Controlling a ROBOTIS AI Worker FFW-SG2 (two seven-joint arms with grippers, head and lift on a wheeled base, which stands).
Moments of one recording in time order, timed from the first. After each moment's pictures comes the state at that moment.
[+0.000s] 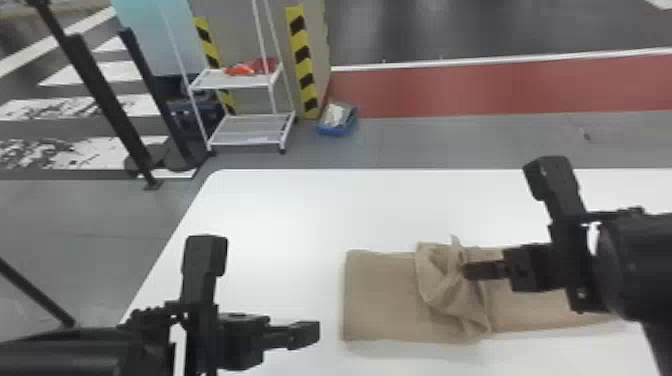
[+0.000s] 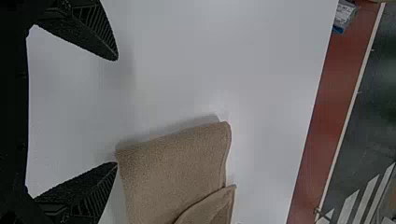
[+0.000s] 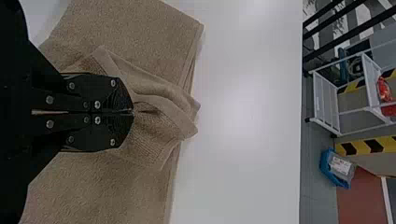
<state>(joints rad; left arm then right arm) 0.24 0.05 0.15 -2.45 -0.03 1.57 -0.50 -0.22 -0.03 0.17 -1.97 0.27 1.57 0.73</state>
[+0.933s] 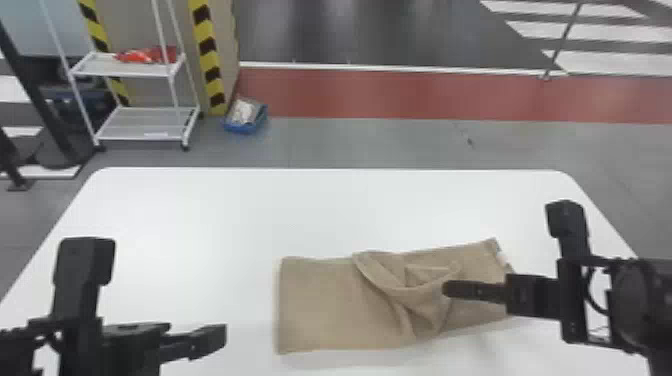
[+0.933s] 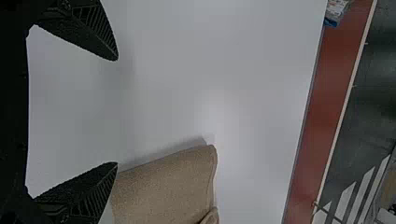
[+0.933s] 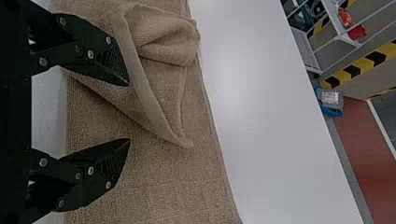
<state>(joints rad) 0.24 0.04 0.13 -2.47 -0.03 1.57 -0.49 -0.06 -0.13 -0.21 -2.04 0.08 1.57 0.75</state>
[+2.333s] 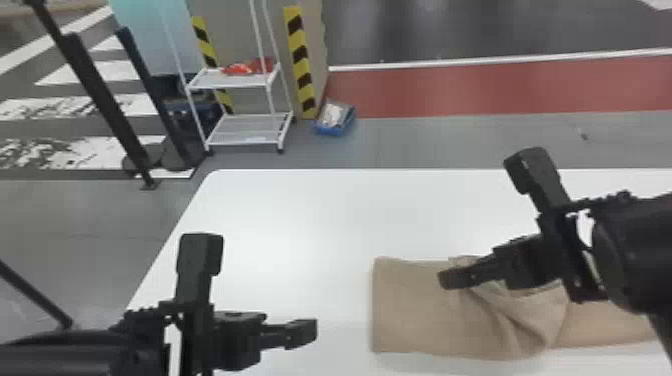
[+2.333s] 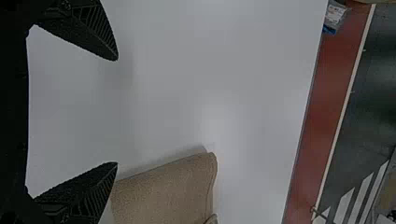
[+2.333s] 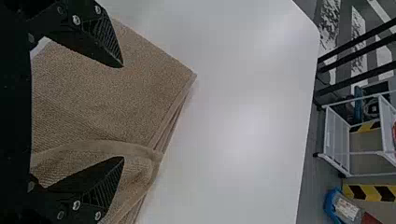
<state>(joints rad) 0.26 0.05 0.15 -2.48 -0.04 1.57 -0.50 -0.30 -0.14 0.30 -1.96 0.20 1.57 0.82</state>
